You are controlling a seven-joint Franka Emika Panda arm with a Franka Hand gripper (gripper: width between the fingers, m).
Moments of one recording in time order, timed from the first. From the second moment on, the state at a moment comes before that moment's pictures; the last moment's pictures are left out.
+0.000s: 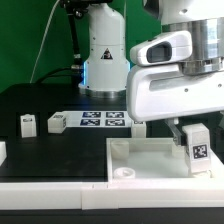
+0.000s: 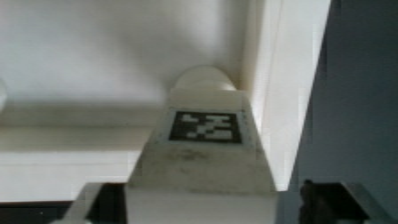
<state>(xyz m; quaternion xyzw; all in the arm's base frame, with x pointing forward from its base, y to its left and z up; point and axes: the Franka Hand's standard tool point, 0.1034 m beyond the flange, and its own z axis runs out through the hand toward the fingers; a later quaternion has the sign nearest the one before) 0.630 0.116 0.080 -1.00 -0.03 -0.05 0.06</state>
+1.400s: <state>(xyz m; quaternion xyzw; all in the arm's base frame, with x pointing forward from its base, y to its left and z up) 0.625 0.116 0.077 -0.72 0.69 0.03 0.07</state>
